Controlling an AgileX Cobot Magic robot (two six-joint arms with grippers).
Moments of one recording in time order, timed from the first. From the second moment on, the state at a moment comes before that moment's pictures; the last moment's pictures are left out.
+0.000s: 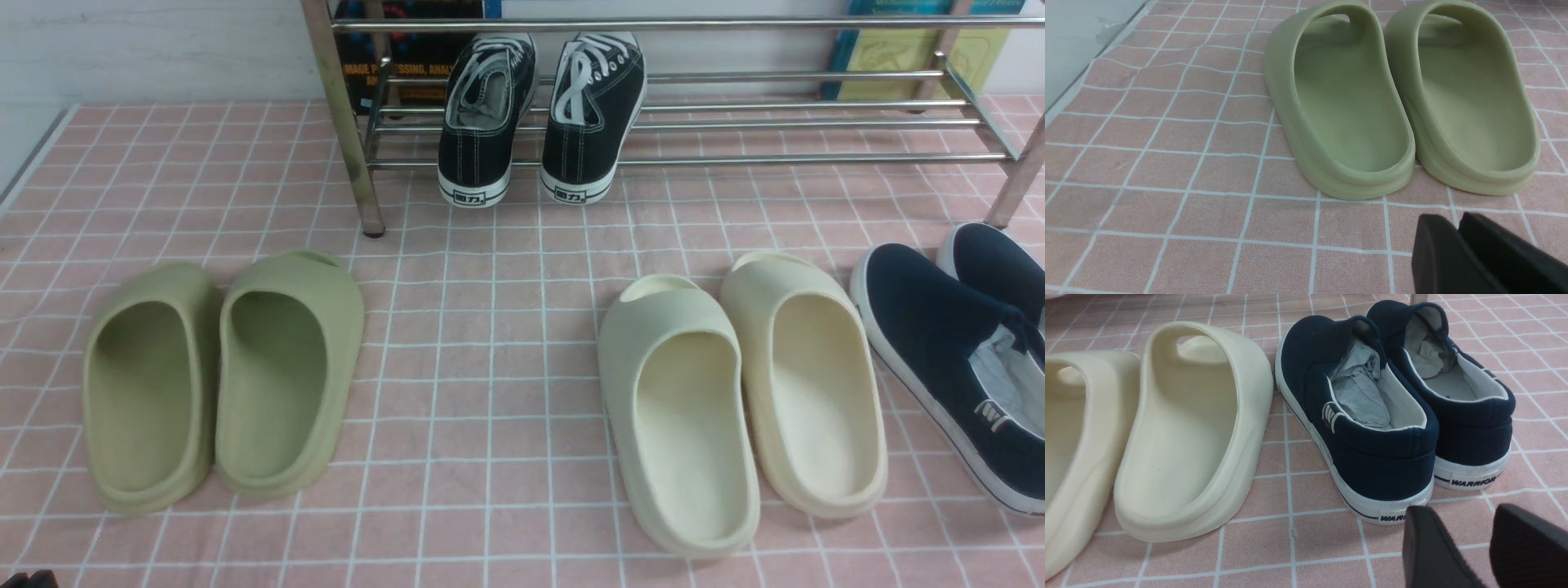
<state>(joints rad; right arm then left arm) -0.06 -0.01 0.02 -0.01 0.36 0.11 0.01 -0.01 0.02 0.10 0.36 -0.09</state>
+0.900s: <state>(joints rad) -0.06 -0.01 0.02 0.52 0.35 0.12 0.01 -0.01 0.02 0.10 0.36 -0.09</state>
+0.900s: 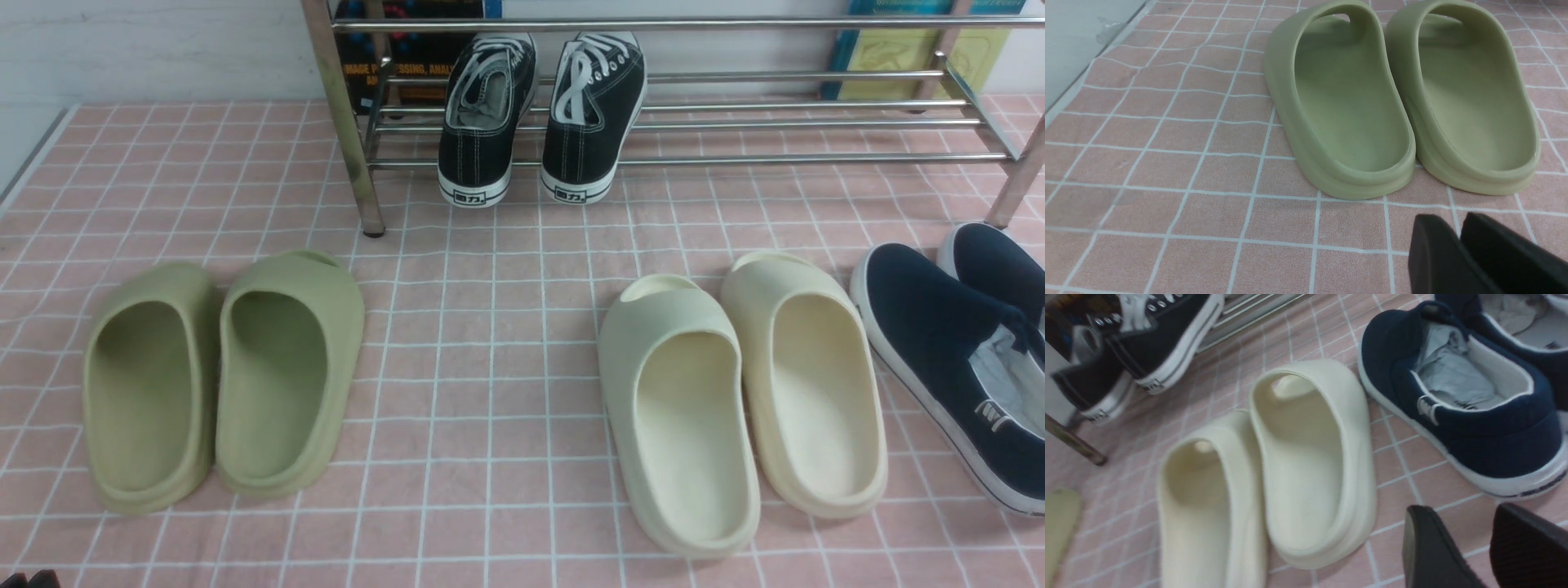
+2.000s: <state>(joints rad) -0.05 0.73 -0.88 0.26 1.06 -0.23 0.01 -0.01 0.02 0.10 0.36 -0.09</state>
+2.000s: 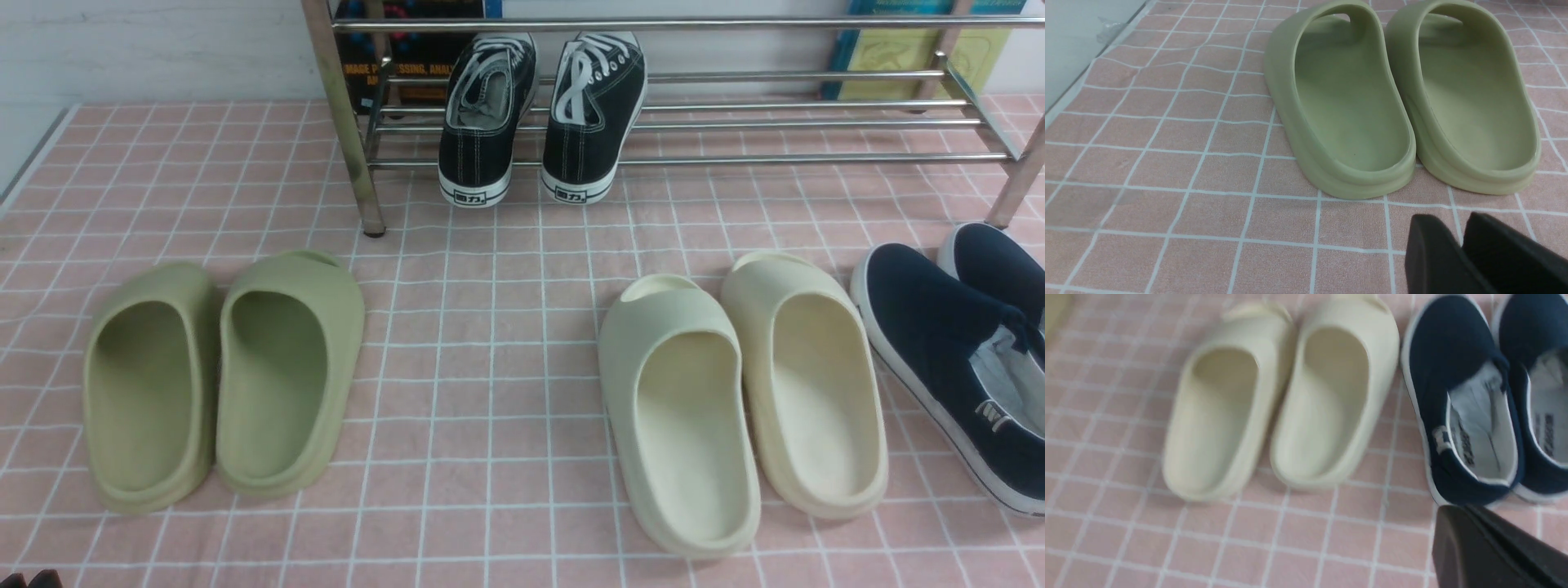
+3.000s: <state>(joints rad) 0.07 1.64 -0.97 -0.11 0.80 -0.05 0.01 -0.01 0.02 0.10 0.36 -0.09</state>
